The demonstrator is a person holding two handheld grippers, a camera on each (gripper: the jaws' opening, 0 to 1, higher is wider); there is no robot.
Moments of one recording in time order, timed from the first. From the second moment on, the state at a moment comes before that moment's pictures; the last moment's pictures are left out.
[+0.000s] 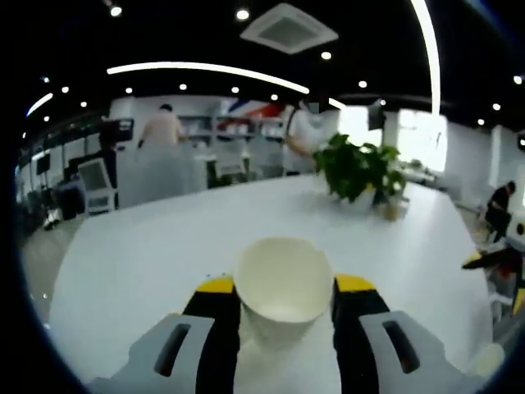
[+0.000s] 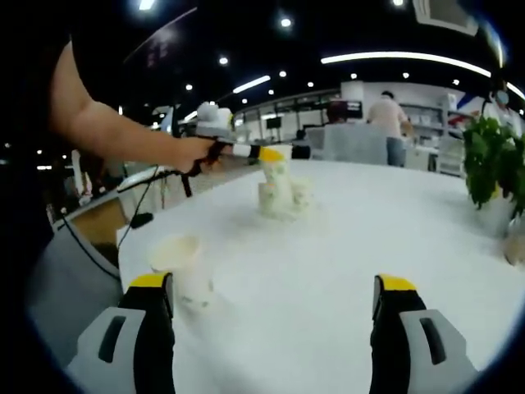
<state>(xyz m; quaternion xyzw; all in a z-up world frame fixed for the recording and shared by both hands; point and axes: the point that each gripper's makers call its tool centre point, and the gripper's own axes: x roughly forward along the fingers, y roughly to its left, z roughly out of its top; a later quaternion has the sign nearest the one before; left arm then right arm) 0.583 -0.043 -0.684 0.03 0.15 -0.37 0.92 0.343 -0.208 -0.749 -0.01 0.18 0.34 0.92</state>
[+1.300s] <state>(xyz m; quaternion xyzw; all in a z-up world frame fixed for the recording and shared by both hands) 0.545 -0.042 -0.622 0.02 0.13 -0.42 0.90 0.339 -0.213 -0.740 -0.02 0.18 0.34 0.92</state>
